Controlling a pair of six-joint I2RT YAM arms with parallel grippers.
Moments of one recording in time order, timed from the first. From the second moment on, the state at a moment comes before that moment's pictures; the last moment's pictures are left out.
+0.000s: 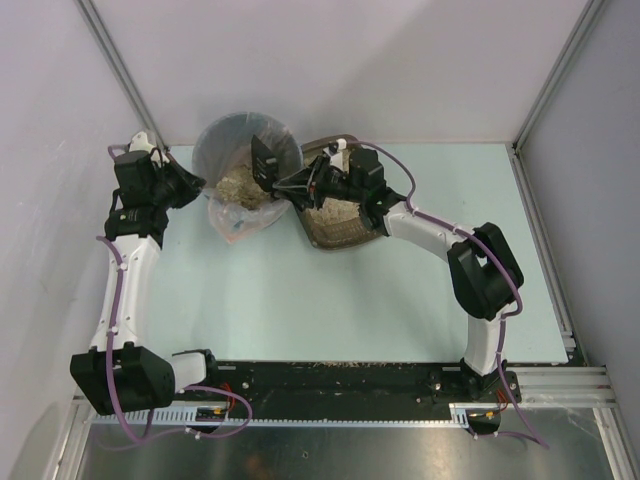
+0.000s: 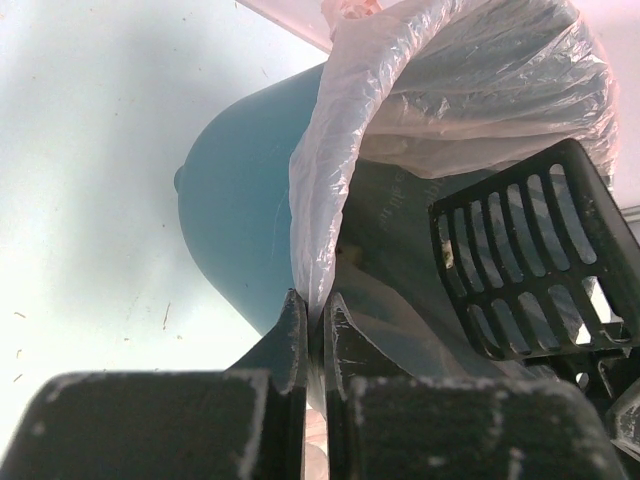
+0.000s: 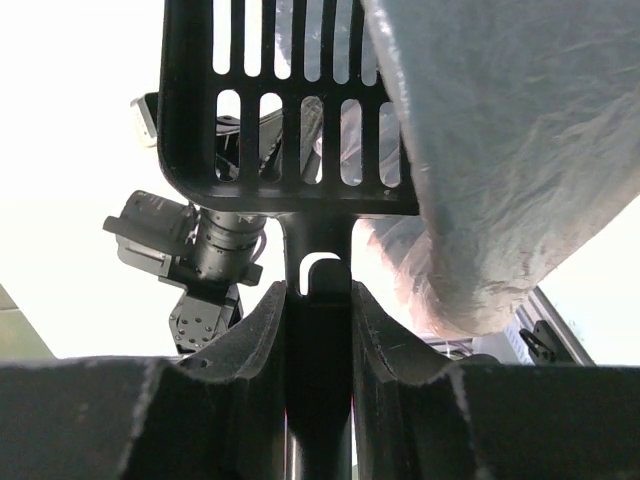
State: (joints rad) left arm 0.13 1.20 1.22 -0.46 0.22 -0.49; right arm 0.65 1.91 1.44 0.45 -0.65 1.60
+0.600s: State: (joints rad) left arm 0.13 1.20 1.22 -0.46 0.22 -0.49; right arm 0.65 1.90 1.38 0.48 -0.61 1.63
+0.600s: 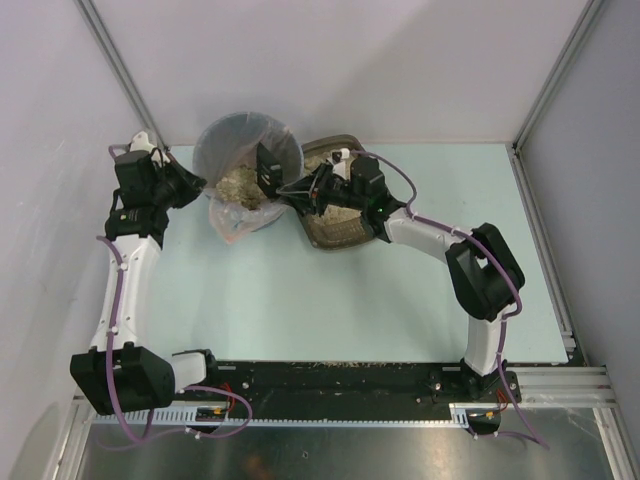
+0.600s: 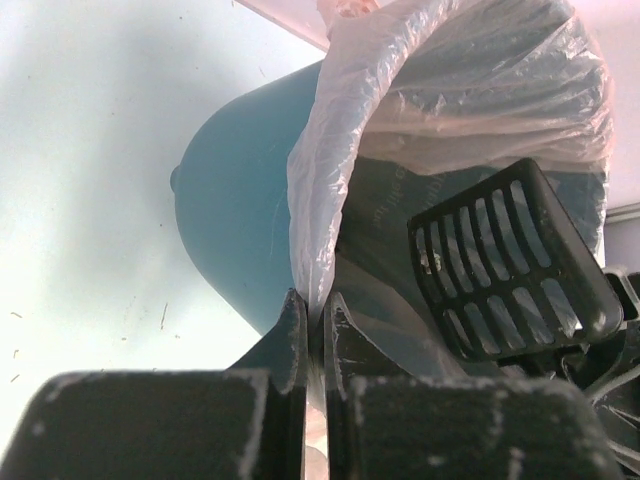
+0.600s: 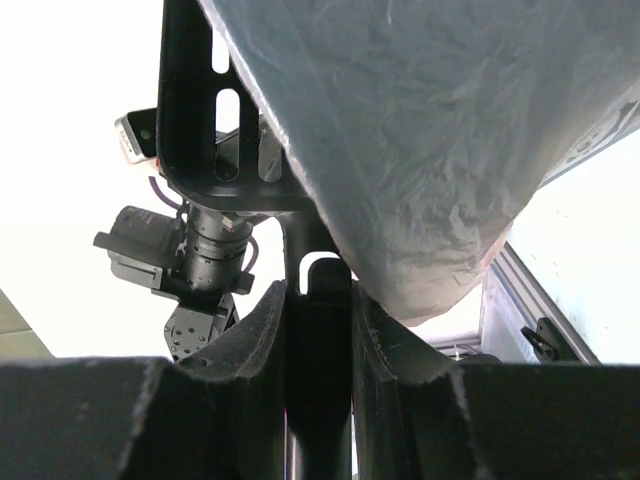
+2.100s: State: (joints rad) left arm 0.13 1.36 1.39 -0.53 0.18 -0.48; right arm 0.49 1.73 1.85 -0.68 -0.26 0.70
